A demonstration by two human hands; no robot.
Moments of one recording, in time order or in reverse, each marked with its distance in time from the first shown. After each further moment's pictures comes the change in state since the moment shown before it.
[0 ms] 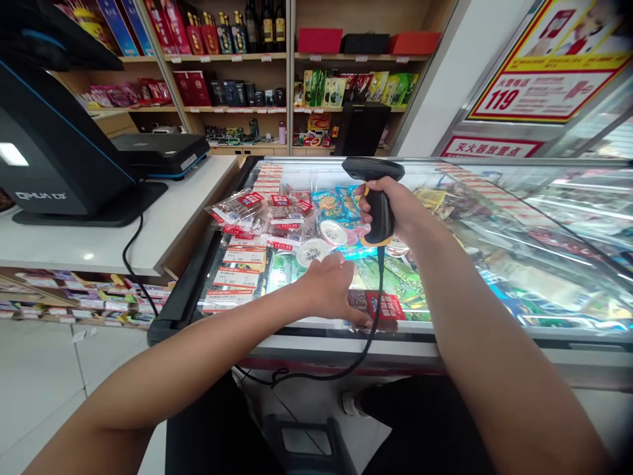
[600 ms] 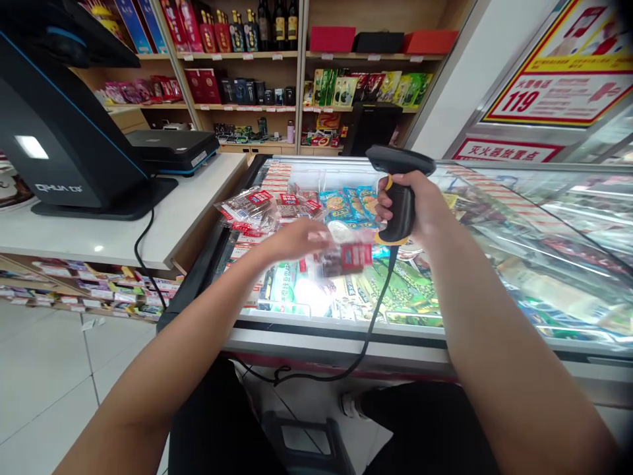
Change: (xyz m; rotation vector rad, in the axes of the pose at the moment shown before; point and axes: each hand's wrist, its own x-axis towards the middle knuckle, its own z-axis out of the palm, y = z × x) left_hand -0.008 -0.066 -0.063 -0.459 0.228 0.006; right_hand -0.007 -0.010 0.000 0.031 -0.046 -0.061
